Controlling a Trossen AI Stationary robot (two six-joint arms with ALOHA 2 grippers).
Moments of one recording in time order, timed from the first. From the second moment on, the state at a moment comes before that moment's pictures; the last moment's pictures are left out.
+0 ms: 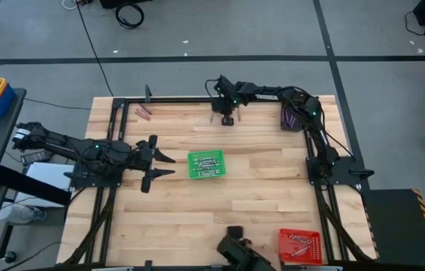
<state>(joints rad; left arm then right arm) -0.24 0.74 0.54 -0.04 -0.18 -0.11 -0.63 2.20 1.64 -0.51 -0.10 -0.67</state>
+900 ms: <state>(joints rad) -0.29 0.74 0.54 -0.07 -0.17 -0.06 -0.91 2.04 1.42 -0.99 0.06 0.30</state>
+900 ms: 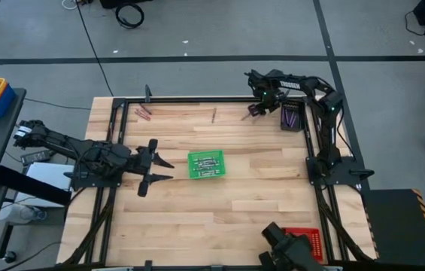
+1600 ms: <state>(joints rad) -0.29 0.74 0.54 -0.05 -0.17 -0.12 -0.78 1.95 1.42 -0.97 0.08 0.89</state>
